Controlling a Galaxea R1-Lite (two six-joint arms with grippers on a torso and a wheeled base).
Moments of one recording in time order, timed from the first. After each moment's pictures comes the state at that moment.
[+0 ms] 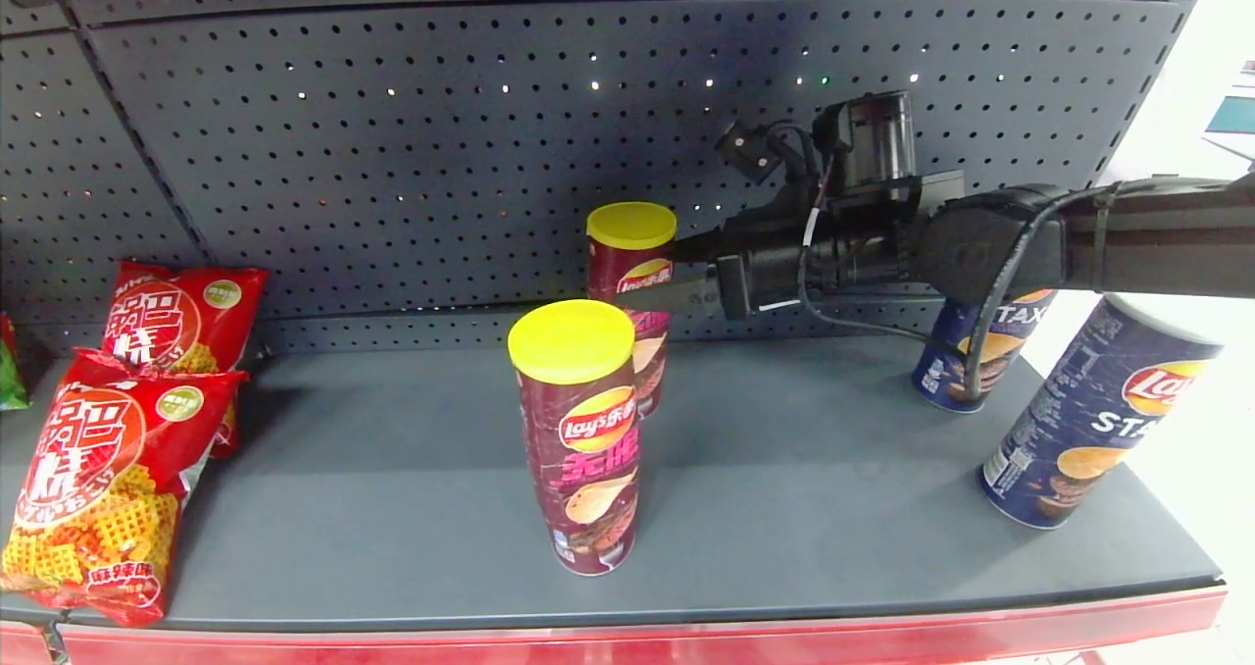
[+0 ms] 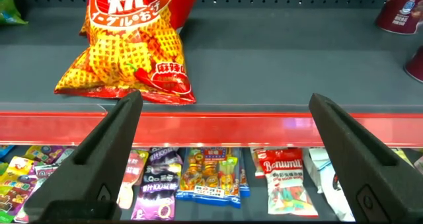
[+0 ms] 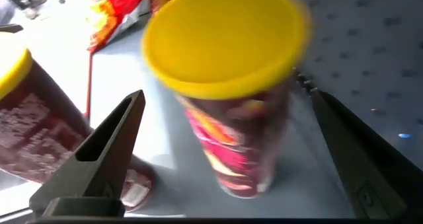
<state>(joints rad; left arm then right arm) 0.00 0.00 0.00 0.00 0.03 -0.02 0.51 2.06 -1.67 -0.01 0.78 -0.21</state>
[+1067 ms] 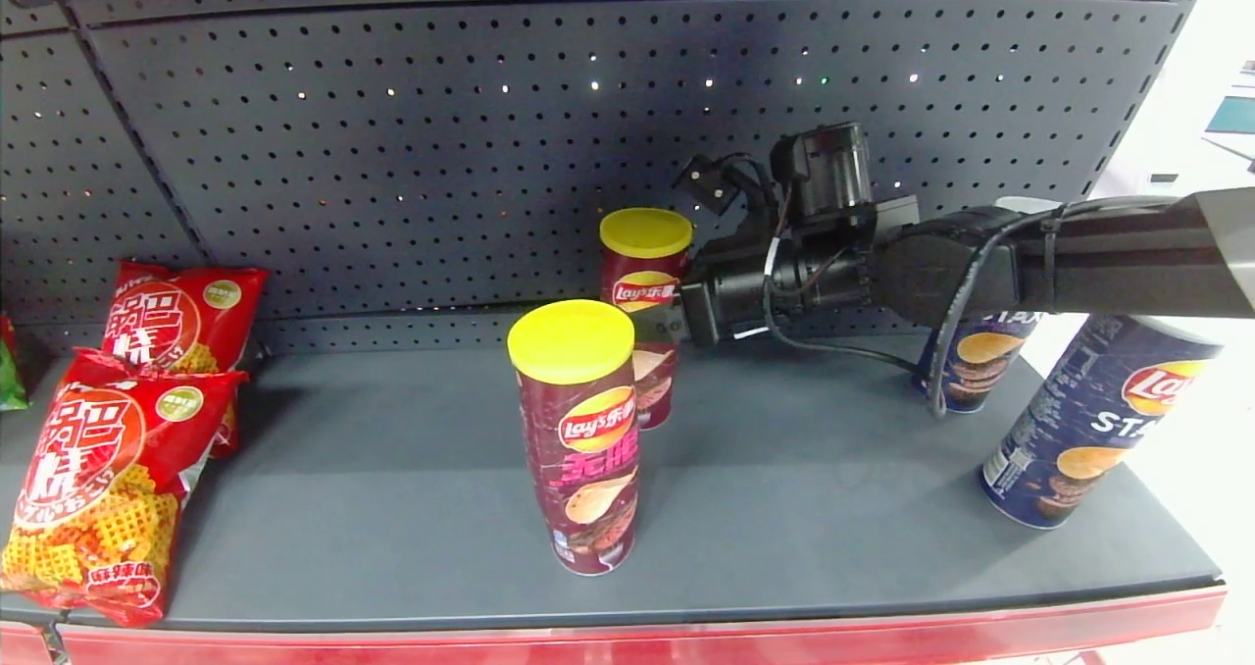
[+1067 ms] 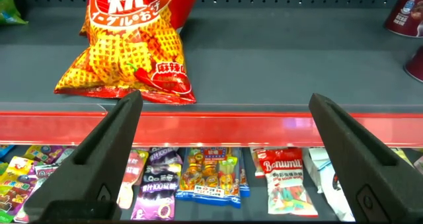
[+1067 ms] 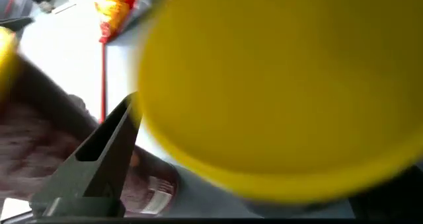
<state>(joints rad) 0.00 0.00 0.00 0.00 0.03 -0.02 0.56 2.10 -1.67 0.00 0.73 -0.16</state>
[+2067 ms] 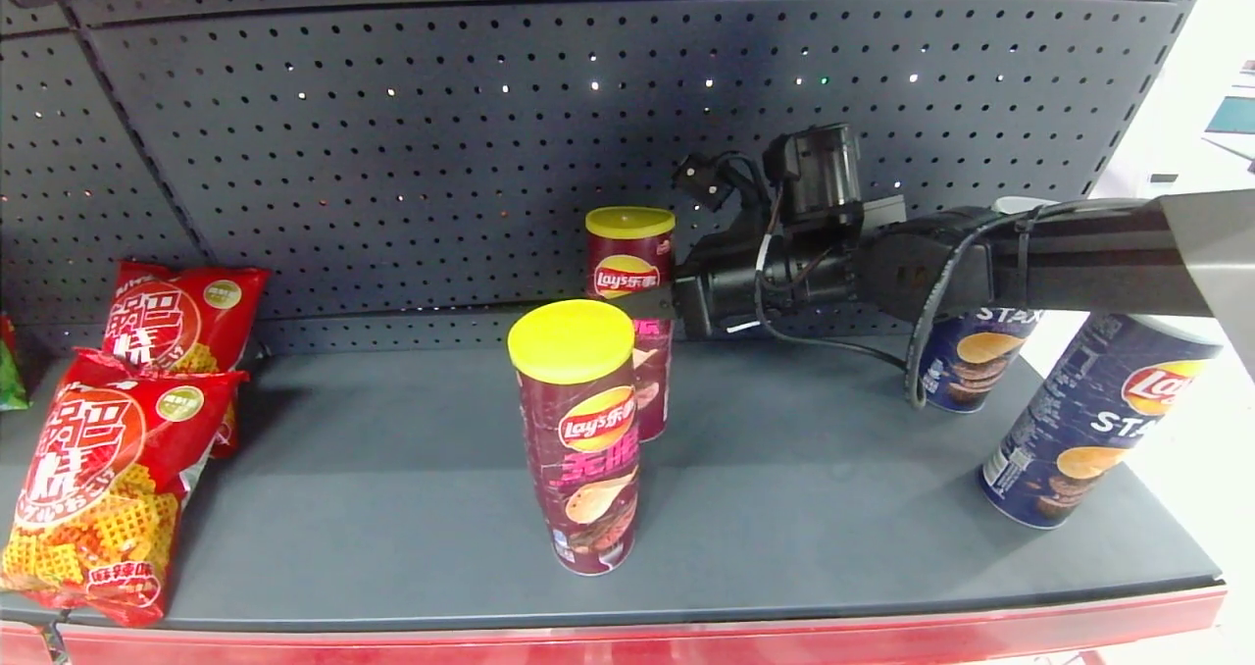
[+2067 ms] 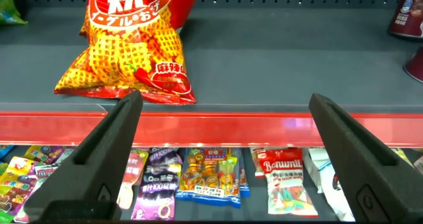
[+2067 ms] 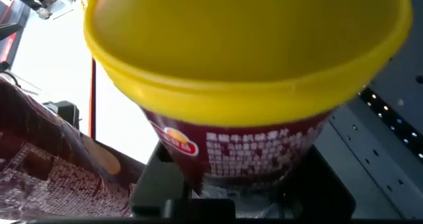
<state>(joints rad) 0.00 0.00 0.00 0.00 0.03 -0.02 0.55 2.14 -1.73 0.00 0.73 -0.15</state>
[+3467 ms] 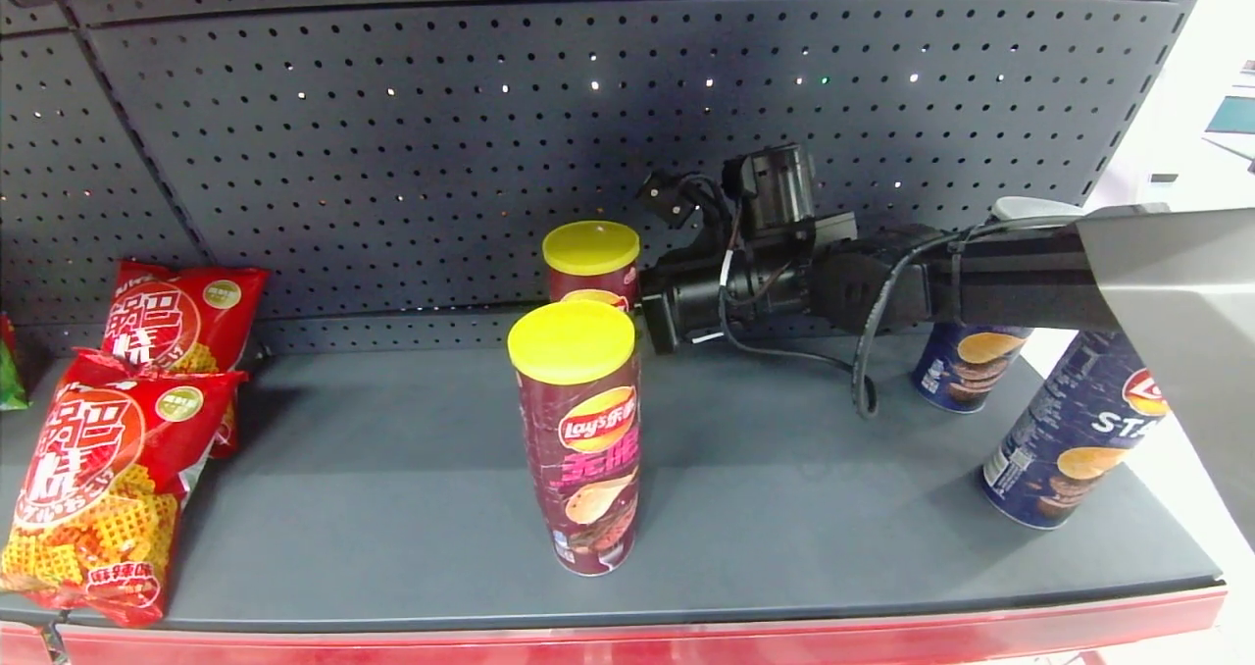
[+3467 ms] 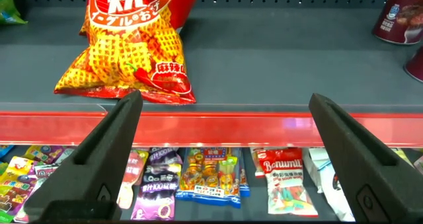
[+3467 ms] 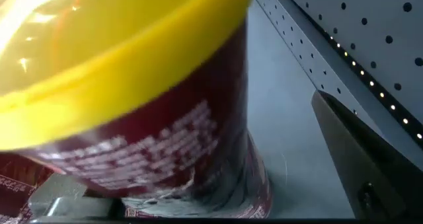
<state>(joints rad) 0.00 0.00 0.00 0.00 0.03 -0.01 0.59 2.22 -1.80 -0.01 0.78 -0.17</state>
